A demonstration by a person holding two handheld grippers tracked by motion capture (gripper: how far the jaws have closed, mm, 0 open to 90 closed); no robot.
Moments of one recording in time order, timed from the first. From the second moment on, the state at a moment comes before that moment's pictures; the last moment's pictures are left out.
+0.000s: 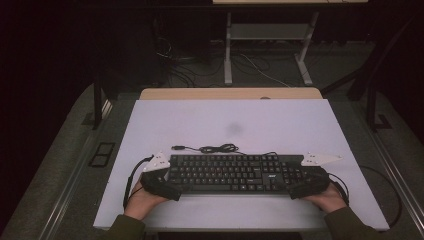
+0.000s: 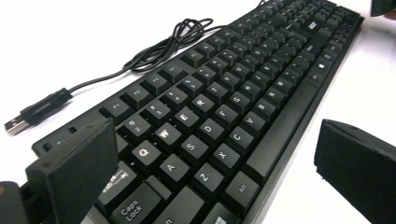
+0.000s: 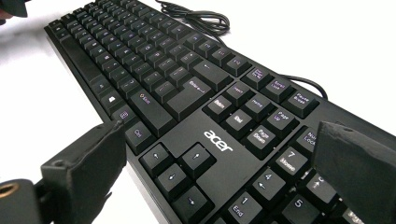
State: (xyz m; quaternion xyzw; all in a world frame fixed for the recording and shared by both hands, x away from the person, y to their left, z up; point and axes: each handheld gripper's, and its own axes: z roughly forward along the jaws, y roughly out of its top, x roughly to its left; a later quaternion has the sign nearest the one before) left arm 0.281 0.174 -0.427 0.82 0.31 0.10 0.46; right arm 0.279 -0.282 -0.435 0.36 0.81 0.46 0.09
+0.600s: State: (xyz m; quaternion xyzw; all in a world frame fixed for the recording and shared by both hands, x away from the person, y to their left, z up) left arm 0.281 0.171 -0.428 0.83 0.30 0.10 0.46; right arm 0.281 -0.282 -0.429 0.36 0.80 0.47 0.07
